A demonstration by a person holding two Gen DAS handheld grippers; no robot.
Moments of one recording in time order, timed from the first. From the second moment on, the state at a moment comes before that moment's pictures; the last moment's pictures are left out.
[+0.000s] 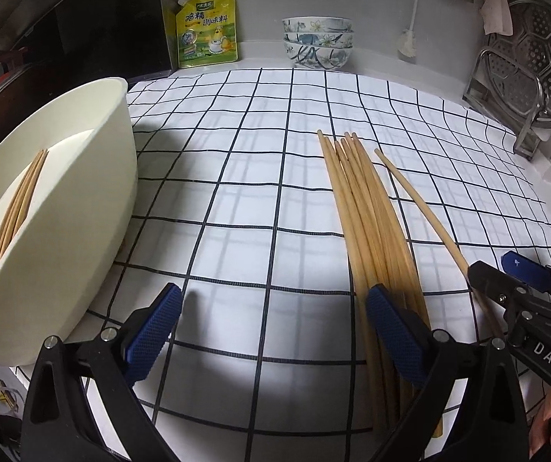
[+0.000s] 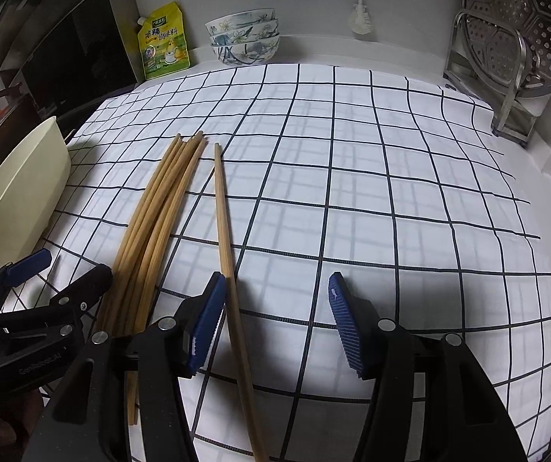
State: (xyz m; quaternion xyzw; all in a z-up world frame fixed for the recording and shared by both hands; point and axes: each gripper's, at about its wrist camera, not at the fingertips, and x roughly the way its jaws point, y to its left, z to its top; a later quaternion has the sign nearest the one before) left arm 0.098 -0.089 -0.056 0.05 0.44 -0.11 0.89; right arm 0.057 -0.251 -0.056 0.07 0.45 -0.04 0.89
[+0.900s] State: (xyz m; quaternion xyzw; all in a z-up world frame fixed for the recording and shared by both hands) left arm 0.122 -0.092 -0.060 0.06 0.45 -0.10 0.89; right arm 0.059 -0.237 -0.059 0.02 0.45 -0.05 0.89
